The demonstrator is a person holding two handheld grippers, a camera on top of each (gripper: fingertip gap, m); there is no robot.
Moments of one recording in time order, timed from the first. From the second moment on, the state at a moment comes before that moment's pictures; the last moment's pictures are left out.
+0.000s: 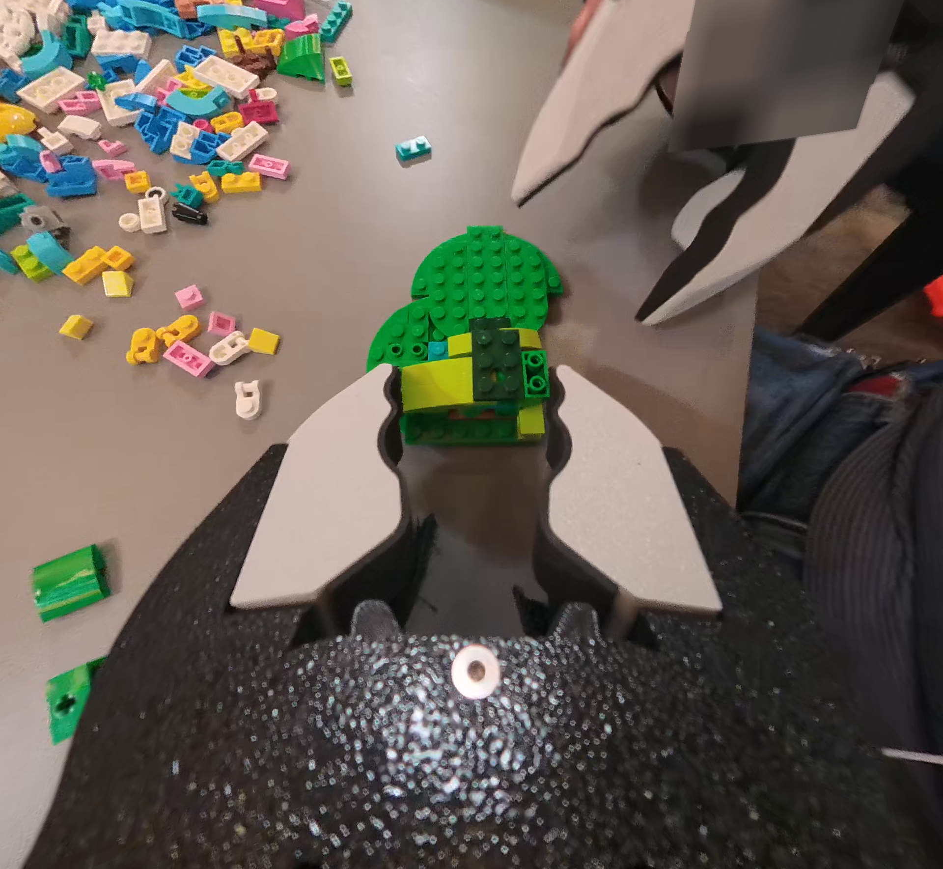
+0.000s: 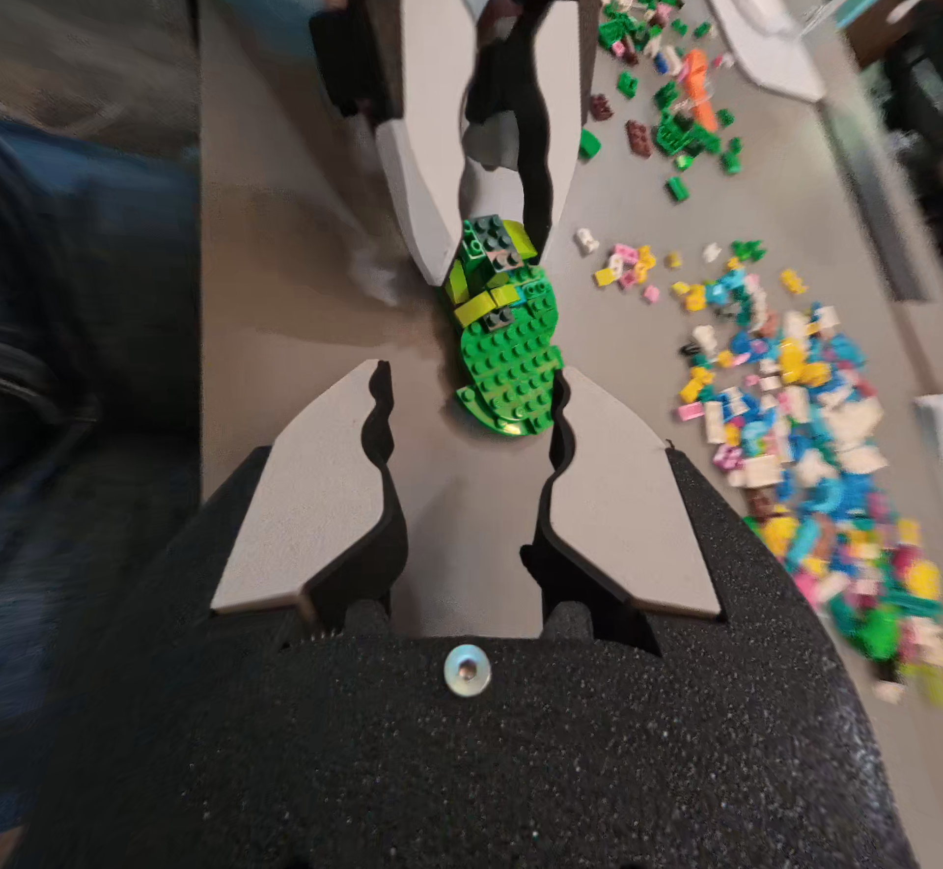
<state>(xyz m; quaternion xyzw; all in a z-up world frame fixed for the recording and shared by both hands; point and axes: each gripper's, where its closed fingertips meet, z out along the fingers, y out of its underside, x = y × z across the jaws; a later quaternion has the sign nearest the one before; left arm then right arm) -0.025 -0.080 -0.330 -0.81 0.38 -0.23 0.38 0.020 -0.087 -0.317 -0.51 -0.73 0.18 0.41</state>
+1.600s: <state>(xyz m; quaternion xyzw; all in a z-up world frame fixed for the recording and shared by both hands) -0.022 -0.068 -0.318 -0.66 0.56 0.08 0.50 -0.017 -0.063 -0.316 -0.34 -0.77 -0.09 0.54</state>
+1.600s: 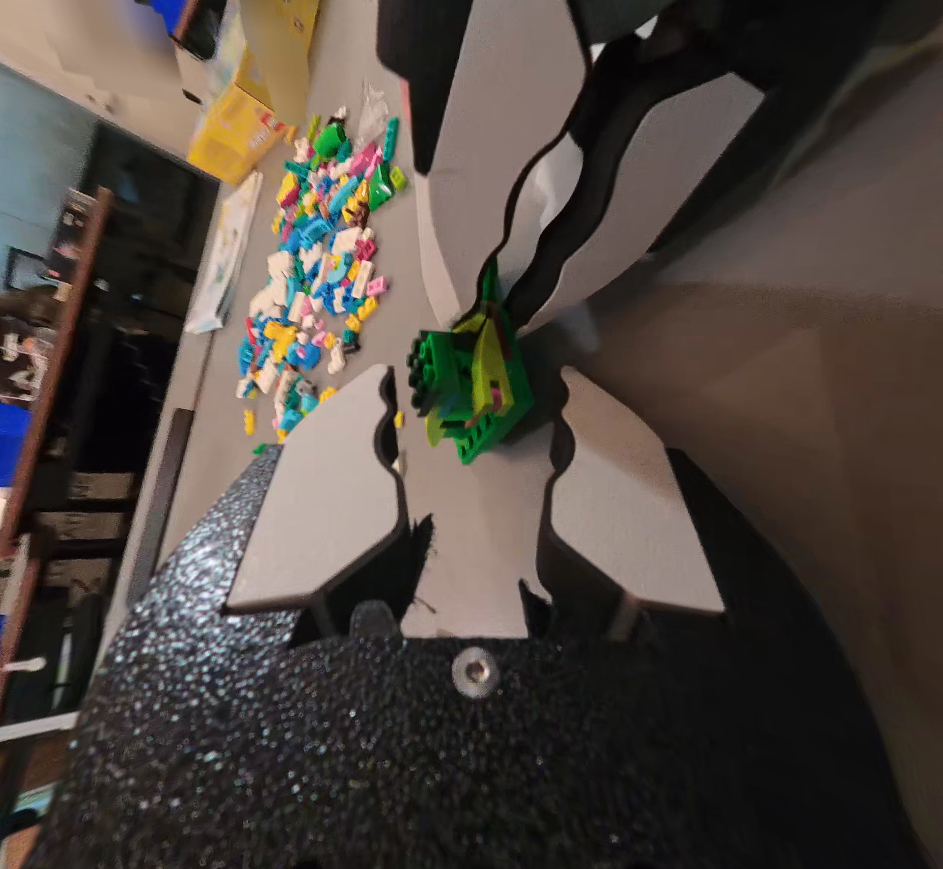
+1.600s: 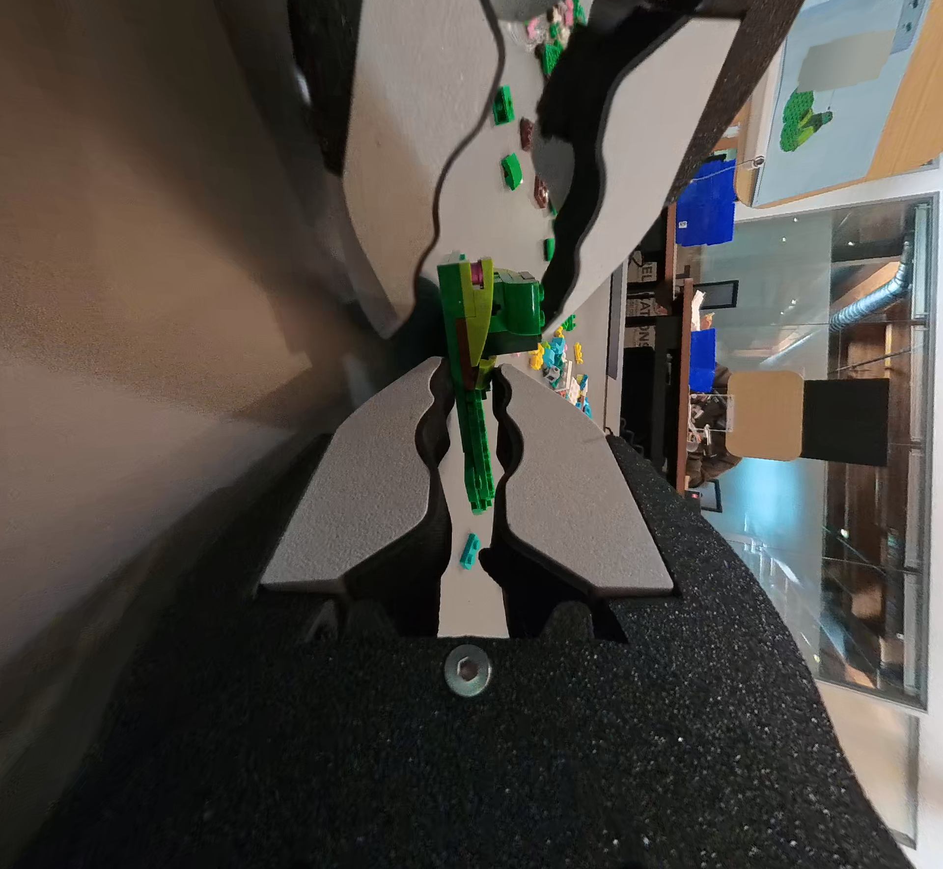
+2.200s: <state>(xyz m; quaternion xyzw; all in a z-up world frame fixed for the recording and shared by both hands) -0.018 -0.065 -0.312 -0.61 0.57 0.14 0.53 -0.012 -0.065 -0.312 -0.25 -0.83 -0.13 0.48</state>
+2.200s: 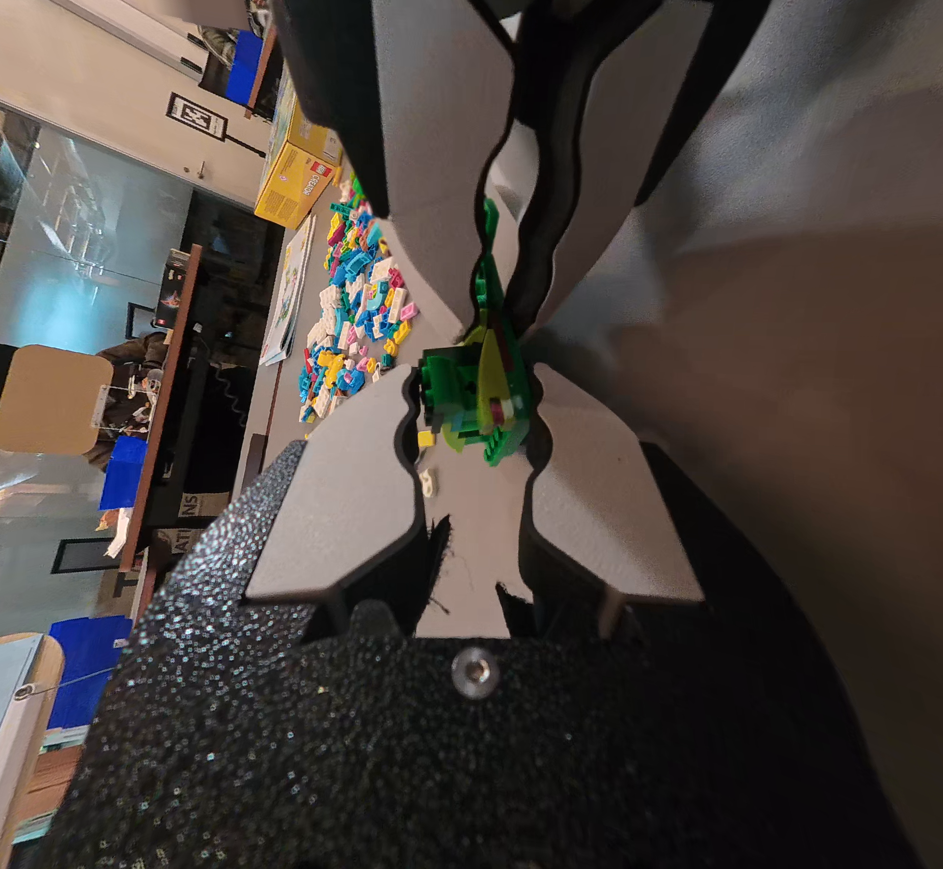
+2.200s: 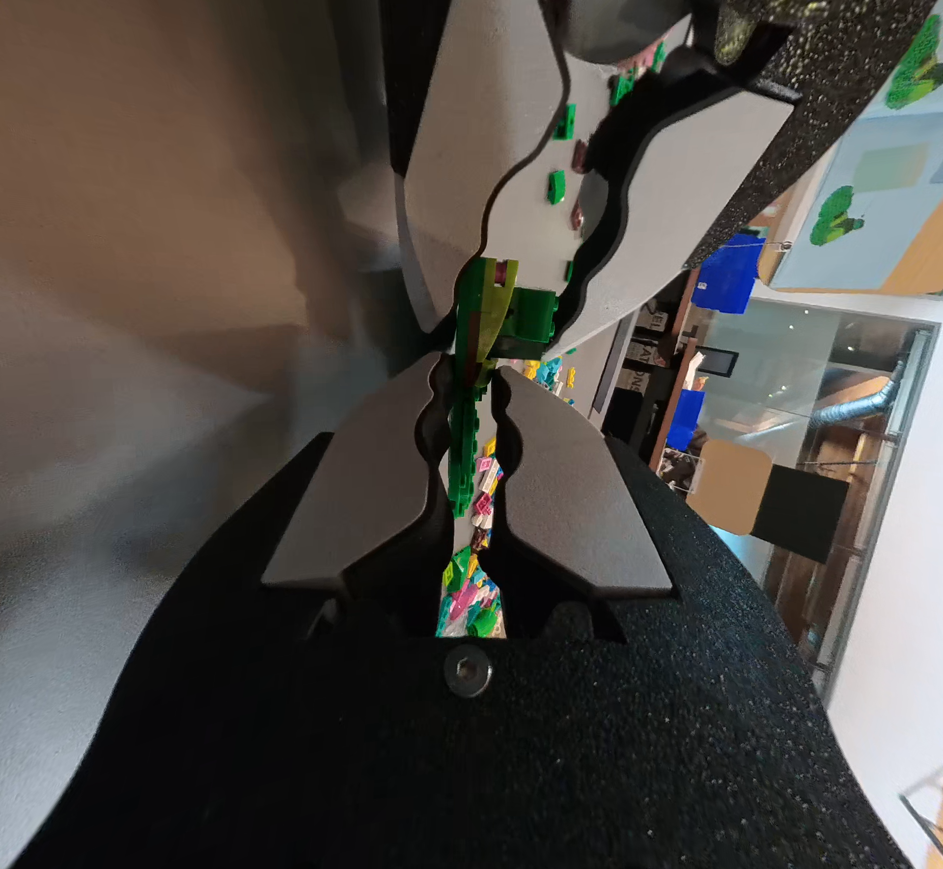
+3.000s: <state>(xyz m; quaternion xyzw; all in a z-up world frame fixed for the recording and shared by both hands) -0.015 -0.063 -0.293 -0.56 0.57 0.19 0.57 -0.009 -0.070 -0.296 -0.29 -0.81 -0.06 0.50</state>
